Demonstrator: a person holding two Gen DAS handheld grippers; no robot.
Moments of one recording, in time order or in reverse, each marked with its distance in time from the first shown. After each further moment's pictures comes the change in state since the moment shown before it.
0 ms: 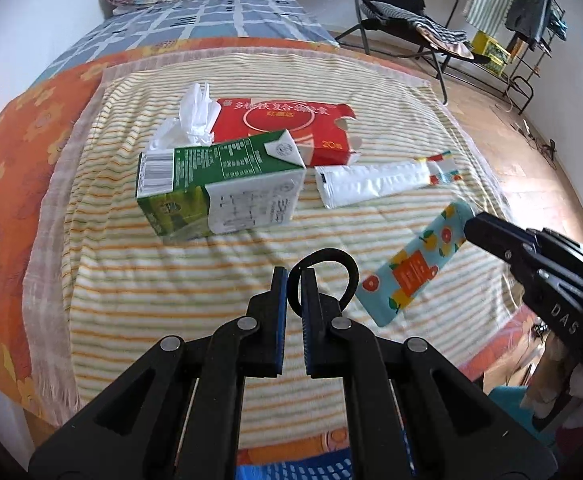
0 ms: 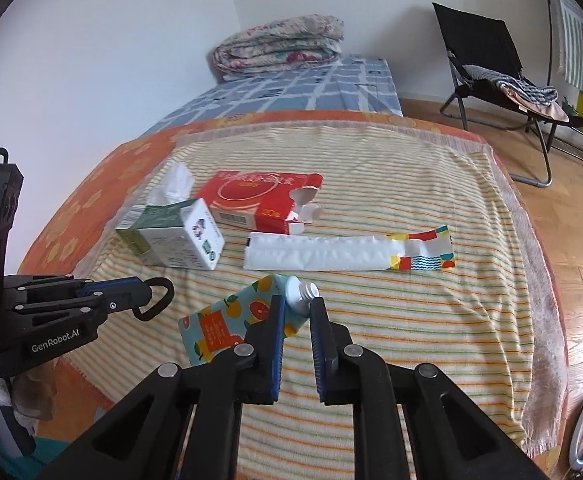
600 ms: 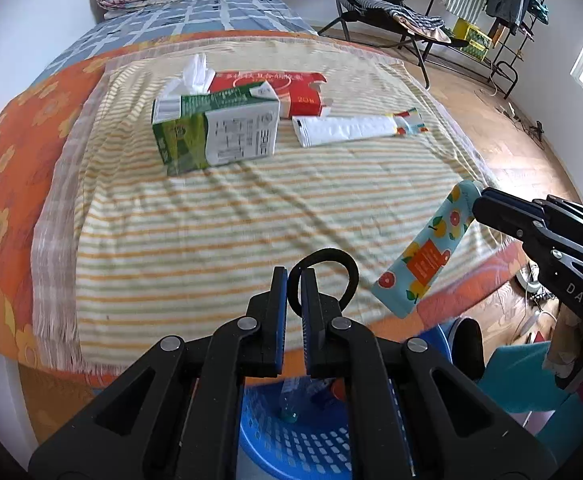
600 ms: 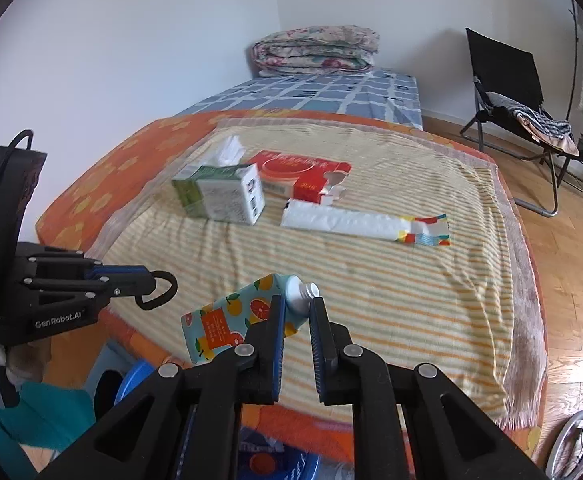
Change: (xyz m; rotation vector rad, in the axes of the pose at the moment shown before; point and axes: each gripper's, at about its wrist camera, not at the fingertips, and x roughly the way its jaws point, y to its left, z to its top) left arm -0.037 -0.009 -0.065 0.045 0.007 -0.023; right arm -0.054 0.021 -0.048 -0.151 -0.009 0.024
